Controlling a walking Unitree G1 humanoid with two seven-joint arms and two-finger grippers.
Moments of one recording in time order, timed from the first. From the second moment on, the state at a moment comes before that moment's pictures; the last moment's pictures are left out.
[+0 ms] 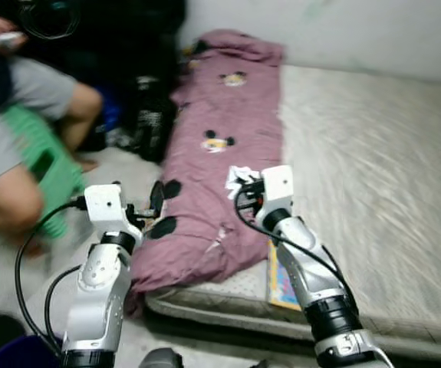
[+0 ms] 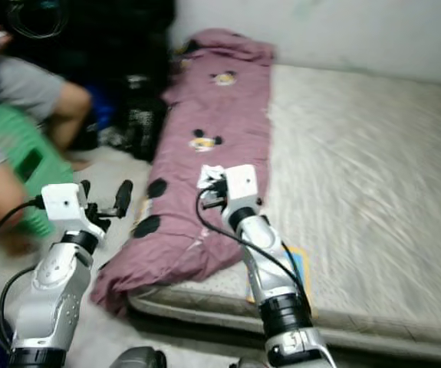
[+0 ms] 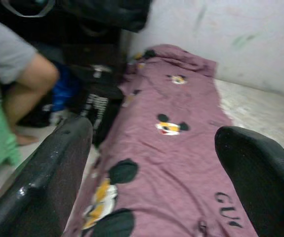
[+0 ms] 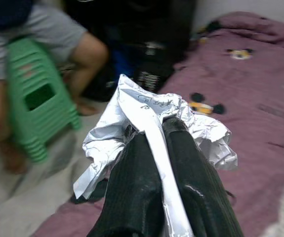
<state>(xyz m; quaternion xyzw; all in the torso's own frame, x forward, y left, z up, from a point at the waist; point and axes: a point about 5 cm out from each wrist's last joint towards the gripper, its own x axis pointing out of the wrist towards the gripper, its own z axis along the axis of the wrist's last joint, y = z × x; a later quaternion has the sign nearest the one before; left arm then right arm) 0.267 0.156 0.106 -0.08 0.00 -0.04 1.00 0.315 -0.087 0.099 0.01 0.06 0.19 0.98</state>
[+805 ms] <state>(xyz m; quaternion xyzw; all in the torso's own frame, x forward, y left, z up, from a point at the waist) 0.270 0.172 0.104 -0.03 0.00 0.02 1.00 0.318 -0.099 0.103 0.01 0.03 0.17 0.99</state>
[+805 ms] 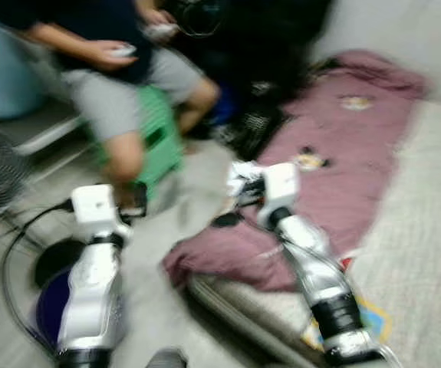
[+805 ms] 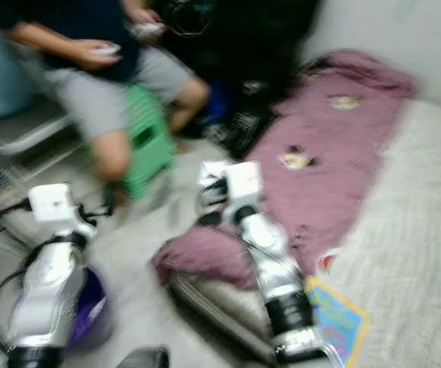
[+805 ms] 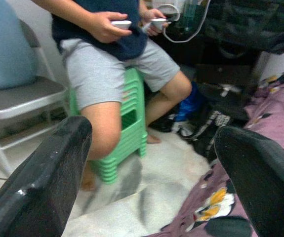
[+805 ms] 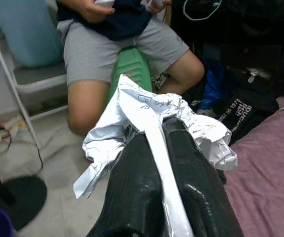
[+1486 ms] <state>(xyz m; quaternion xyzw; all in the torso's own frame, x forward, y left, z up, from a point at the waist) 0.273 0.189 0.102 0.01 -0.01 0.05 1.00 0.320 -0.087 0.109 0.02 0.02 0.17 0.98</state>
